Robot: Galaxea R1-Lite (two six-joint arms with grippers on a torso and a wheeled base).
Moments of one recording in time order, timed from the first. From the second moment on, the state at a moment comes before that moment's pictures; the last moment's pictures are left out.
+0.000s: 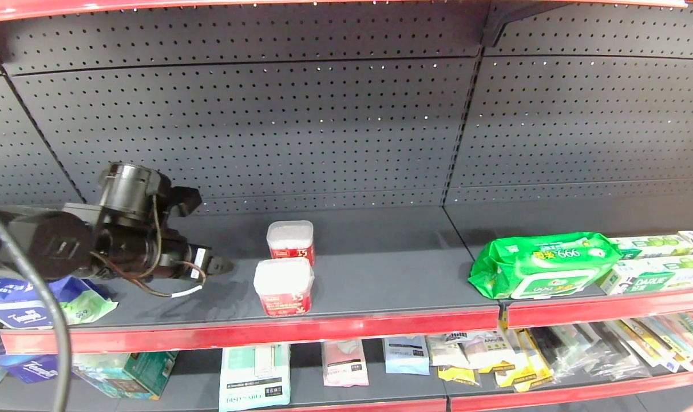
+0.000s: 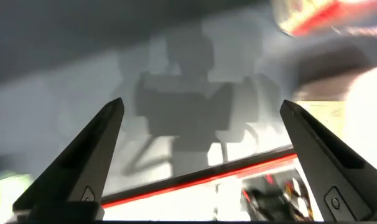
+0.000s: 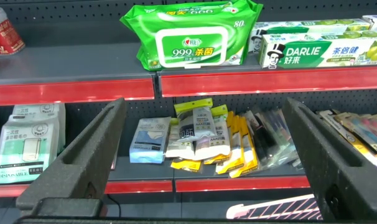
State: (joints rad) left arm -0.15 1.76 -0.94 -0.02 0.00 0.06; right arm 0.00 0.00 0.00 0.00 0.02 0.01
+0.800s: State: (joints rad) left arm 0.08 0.66 -0.48 0.08 -0.08 0.06; right arm 0.00 0.00 0.00 0.00 0.02 0.01
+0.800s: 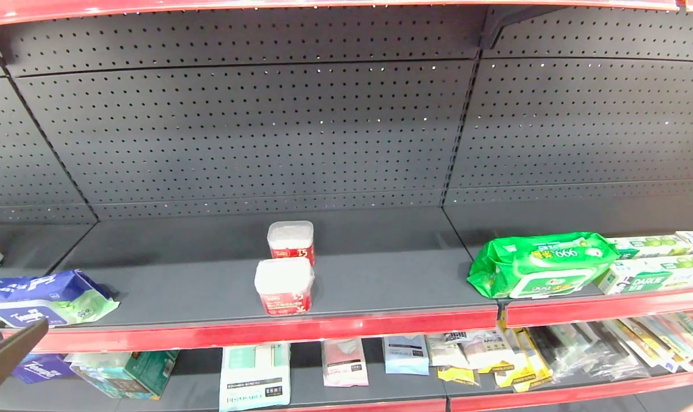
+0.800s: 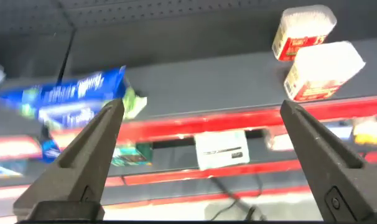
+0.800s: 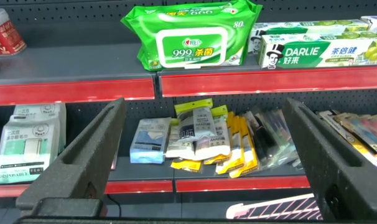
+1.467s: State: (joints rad) left arm 0.10 0.04 -0.04 0.00 0.11 -0.02; right arm 0.00 0.00 0.00 0.00 0.02 0.01
